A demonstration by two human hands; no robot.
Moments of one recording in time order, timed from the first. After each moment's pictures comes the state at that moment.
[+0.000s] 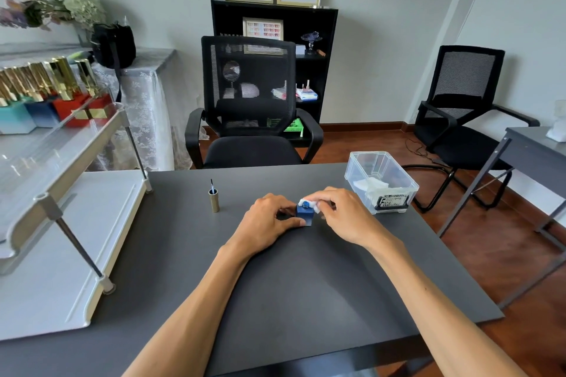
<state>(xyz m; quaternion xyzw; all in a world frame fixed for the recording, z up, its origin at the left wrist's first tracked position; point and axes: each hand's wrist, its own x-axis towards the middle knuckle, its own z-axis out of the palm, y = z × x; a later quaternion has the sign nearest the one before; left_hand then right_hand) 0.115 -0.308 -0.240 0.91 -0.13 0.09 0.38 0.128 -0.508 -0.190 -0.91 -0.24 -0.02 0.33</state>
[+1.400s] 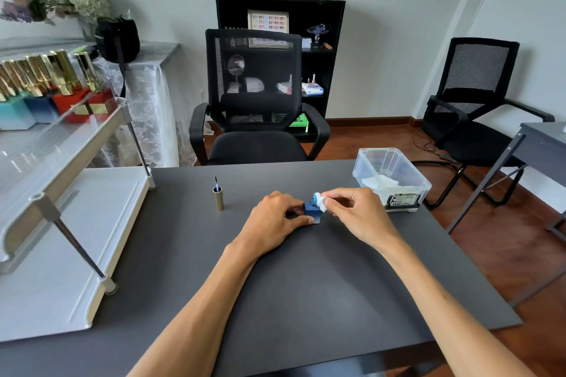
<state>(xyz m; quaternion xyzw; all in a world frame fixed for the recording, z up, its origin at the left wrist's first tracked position) 0.114 -0.312 -0.236 0.92 -0.13 0.10 0.35 0.135 -0.518 -0.205 -0.86 -0.18 -0.04 0.47</state>
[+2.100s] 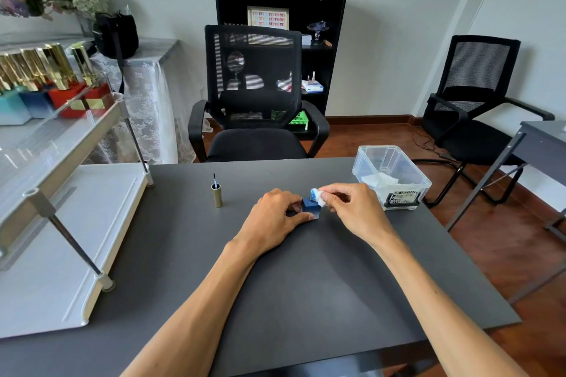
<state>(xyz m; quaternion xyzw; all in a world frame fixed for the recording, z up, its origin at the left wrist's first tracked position) 0.113 -0.315 -0.235 0.93 -0.12 0.12 0.33 0.140 -0.510 -0.206 -0.88 -0.17 -0.07 0.43</state>
